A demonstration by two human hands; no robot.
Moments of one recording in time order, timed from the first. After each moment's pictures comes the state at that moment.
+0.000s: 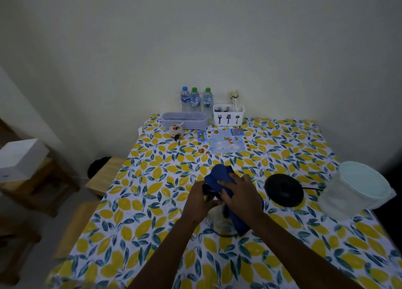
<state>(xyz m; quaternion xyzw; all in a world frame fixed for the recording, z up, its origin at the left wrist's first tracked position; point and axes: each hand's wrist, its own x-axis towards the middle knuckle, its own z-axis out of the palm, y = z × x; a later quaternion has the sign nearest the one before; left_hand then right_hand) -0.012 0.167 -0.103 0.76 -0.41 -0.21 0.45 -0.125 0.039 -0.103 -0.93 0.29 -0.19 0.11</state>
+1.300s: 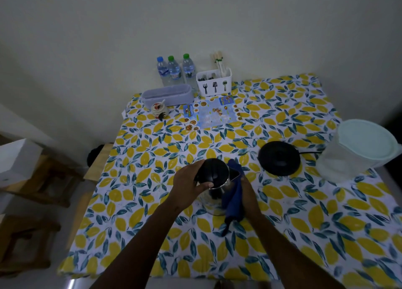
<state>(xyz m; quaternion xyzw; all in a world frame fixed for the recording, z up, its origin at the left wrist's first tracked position) 0.001 0.132 -0.117 0.78 -0.54 -0.16 0.27 -0.159 0.021 -0.235 -0.40 0.49 -0.24 0.74</state>
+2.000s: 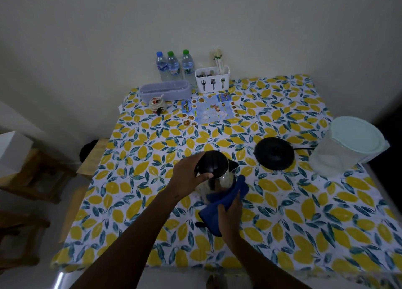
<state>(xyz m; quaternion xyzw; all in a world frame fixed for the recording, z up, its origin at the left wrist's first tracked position) 0.004 0.136 -0.113 0.78 -0.55 -0.17 0.26 -0.163 0.123 -0.216 -0.57 0.57 -0.22 0.54</state>
